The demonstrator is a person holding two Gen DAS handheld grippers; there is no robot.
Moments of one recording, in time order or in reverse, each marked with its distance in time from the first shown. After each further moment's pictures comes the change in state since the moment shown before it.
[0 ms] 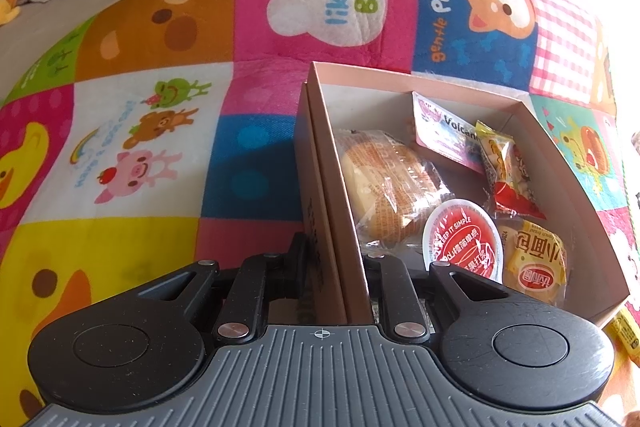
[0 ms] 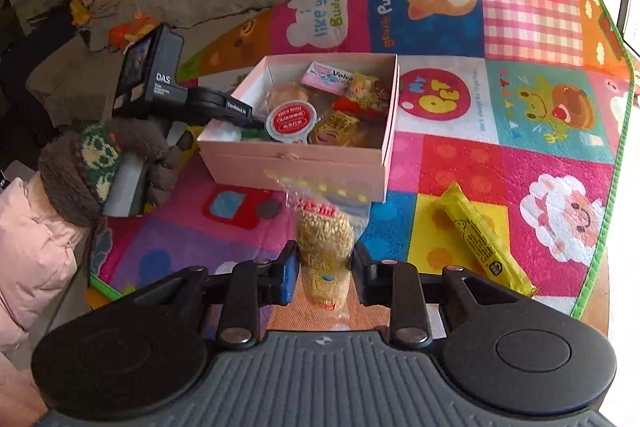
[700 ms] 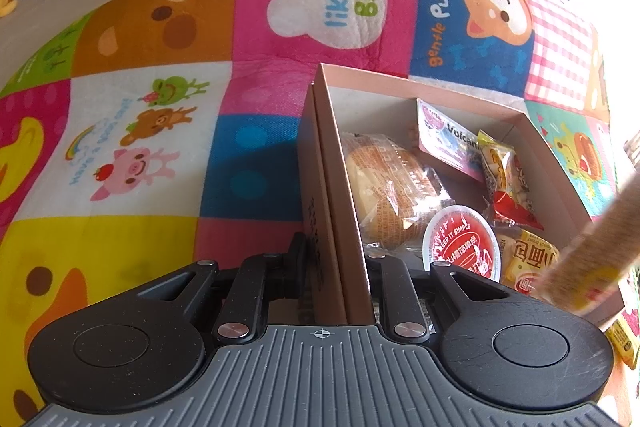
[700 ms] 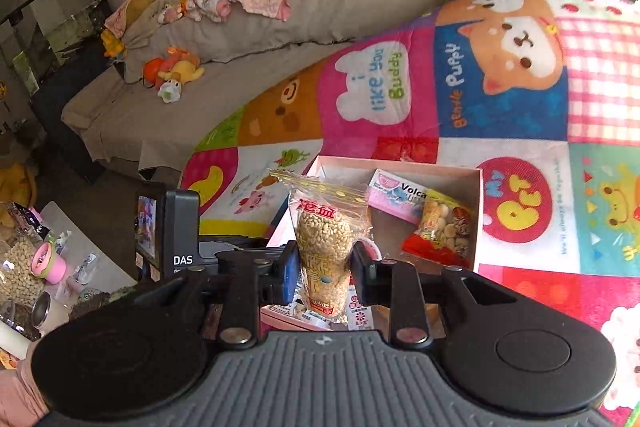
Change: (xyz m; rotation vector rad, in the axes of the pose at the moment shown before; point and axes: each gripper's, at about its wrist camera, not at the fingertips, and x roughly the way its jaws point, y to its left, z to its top) left arm 0.000 0.006 -0.001 -0.019 -0.008 -0.030; right arm 0.077 0.011 0.141 0.035 -0.002 0.162
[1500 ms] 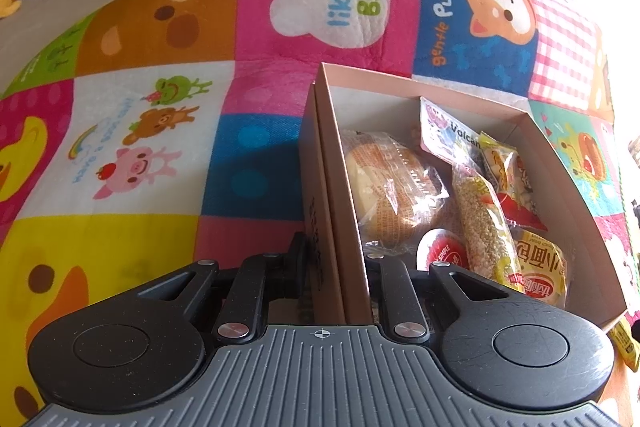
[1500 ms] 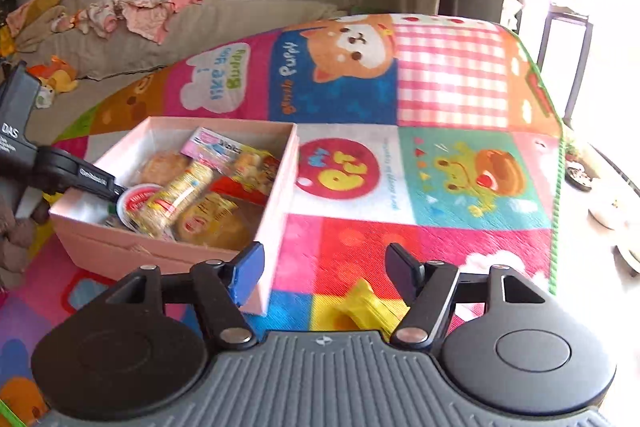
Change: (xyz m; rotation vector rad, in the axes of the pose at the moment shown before) left arm 0.000 -0.003 0.000 -0.003 0.003 0.019; right arm -0.023 -0.055 -0.130 -0.048 -0.222 -0.490
